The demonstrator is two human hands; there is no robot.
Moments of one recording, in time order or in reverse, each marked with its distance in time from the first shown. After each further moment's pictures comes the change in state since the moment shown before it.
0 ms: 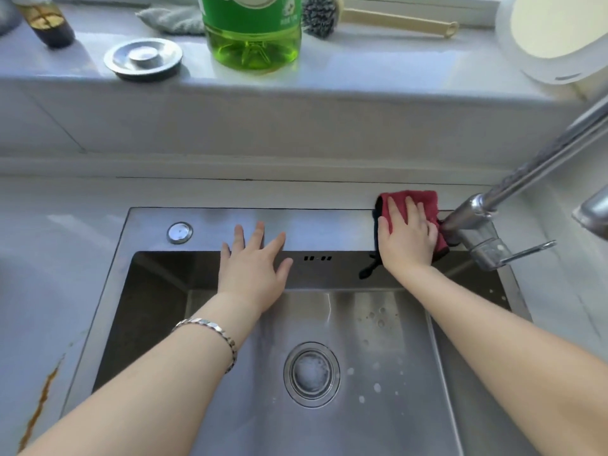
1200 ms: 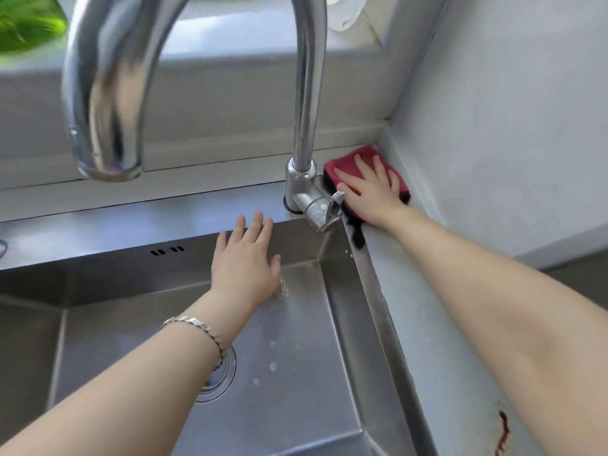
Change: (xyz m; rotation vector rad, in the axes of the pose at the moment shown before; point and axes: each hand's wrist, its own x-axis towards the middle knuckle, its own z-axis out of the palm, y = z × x) left_hand 0.001 0.205 0.055 0.157 0.072 0.200; right_hand 0.046 0.187 -0.067 0.047 -0.298 -0.093
